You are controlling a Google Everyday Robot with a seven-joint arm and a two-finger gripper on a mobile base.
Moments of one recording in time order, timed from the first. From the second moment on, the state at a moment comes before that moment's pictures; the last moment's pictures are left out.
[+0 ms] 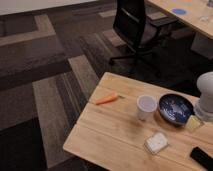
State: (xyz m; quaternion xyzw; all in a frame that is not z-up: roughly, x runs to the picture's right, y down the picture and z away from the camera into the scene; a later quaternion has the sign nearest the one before) arm 0.431 0.166 0.609 -0.24 0.26 0.45 0.82
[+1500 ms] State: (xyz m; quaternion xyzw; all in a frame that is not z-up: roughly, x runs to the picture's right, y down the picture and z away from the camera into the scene) arm 0.457 0.236 0.637 -0.30 0.13 0.34 0.88
